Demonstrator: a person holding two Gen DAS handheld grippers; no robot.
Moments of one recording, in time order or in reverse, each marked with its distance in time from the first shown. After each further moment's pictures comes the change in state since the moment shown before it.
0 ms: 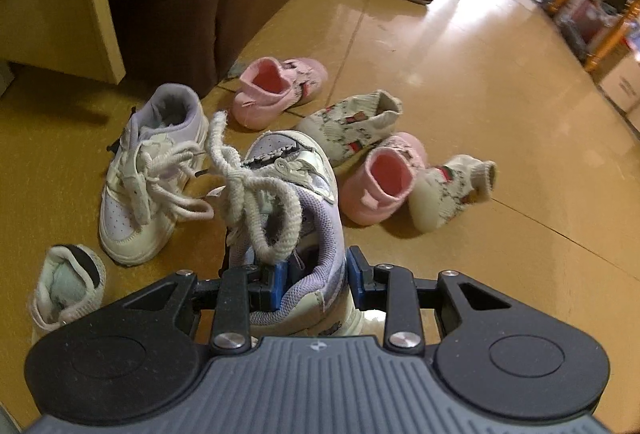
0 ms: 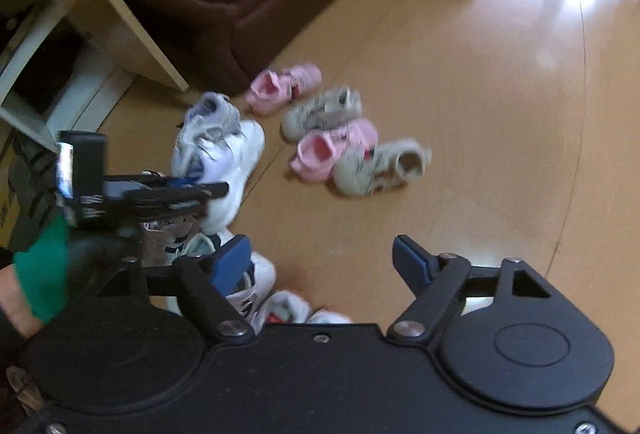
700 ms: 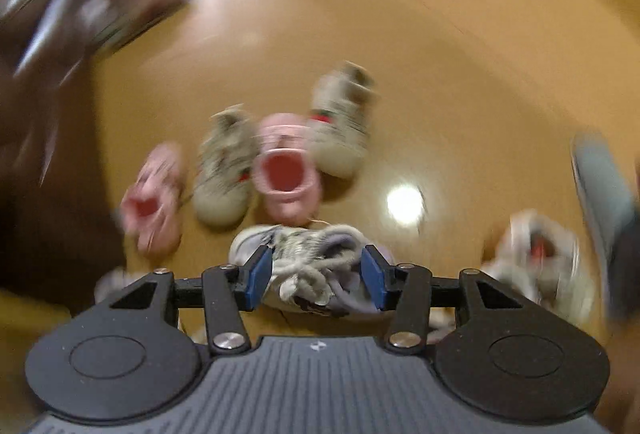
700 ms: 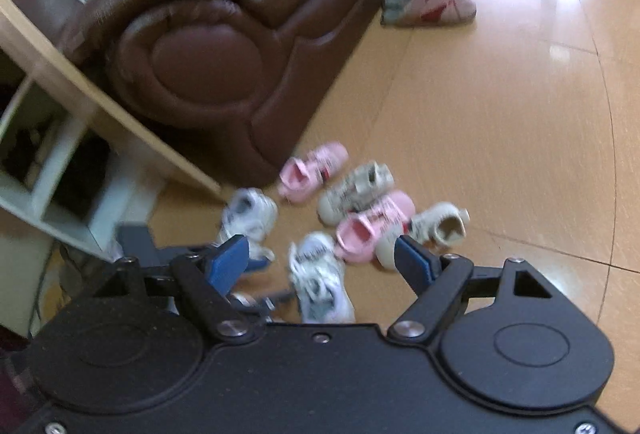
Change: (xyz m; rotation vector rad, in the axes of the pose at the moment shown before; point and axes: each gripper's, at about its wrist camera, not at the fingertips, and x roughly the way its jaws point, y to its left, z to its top) left arm -0.009 -0.080 0.002 1.206 0.099 -0.122; right arm -0.010 -0.021 0.035 0.230 -0.207 0.171
